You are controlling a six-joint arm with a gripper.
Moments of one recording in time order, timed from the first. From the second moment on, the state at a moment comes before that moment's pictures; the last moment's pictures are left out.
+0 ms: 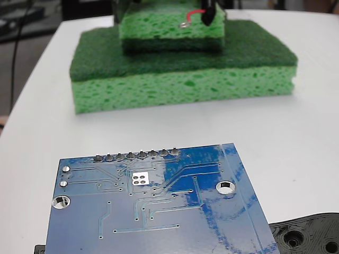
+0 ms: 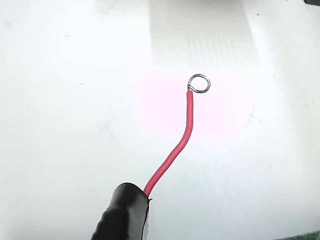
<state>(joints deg) 1.7 174.9 171.9 44.4 4.0 5.4</state>
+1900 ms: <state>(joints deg) 27.3 114.8 131.5 37.6 -26.3 -22.9</state>
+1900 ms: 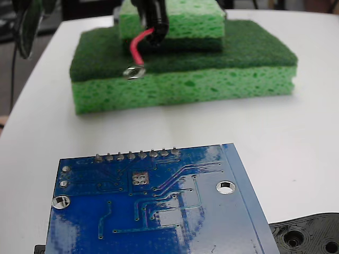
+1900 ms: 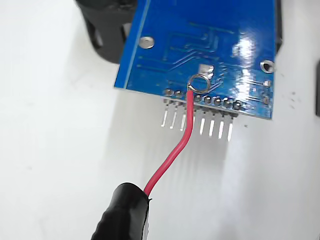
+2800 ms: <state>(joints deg) 27.9 103.2 124.7 34.8 -30.3 -25.2</state>
